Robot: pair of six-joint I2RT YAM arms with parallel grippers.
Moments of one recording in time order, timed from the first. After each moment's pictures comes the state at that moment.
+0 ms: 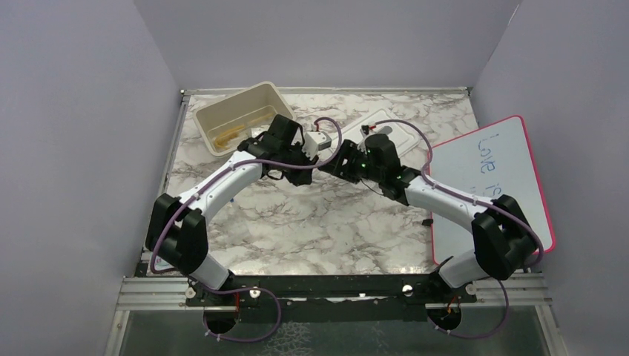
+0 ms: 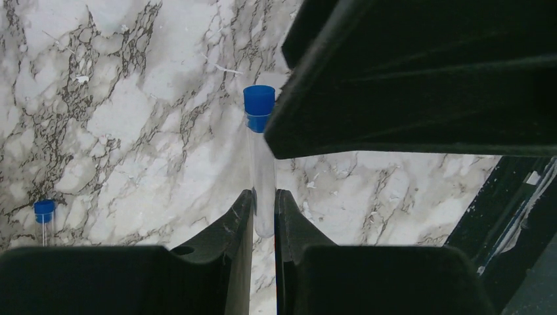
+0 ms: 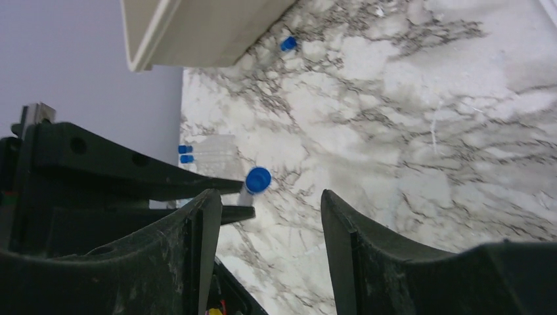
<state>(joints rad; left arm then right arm) -0.54 1.56 1.24 -0.63 0.43 0.28 0.63 1.47 0.87 0.14 -0.19 0.89</state>
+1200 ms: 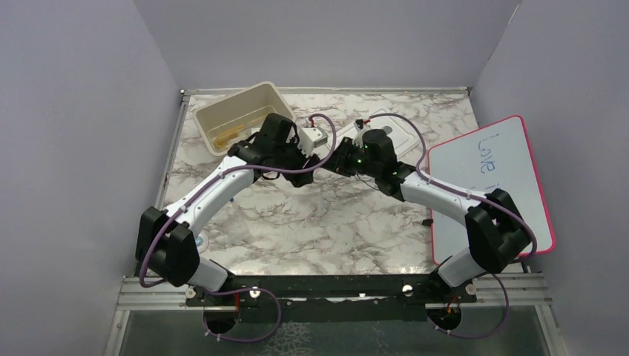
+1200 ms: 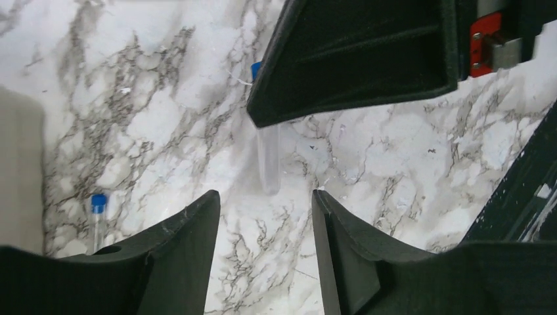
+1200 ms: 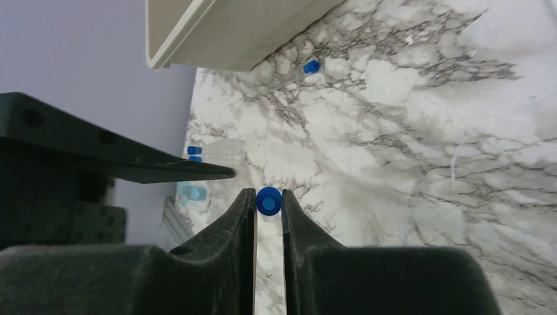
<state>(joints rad) -0.53 1.47 1.21 -0.59 0.43 0.27 0.63 1.53 0.93 0.23 -0.26 0.87</state>
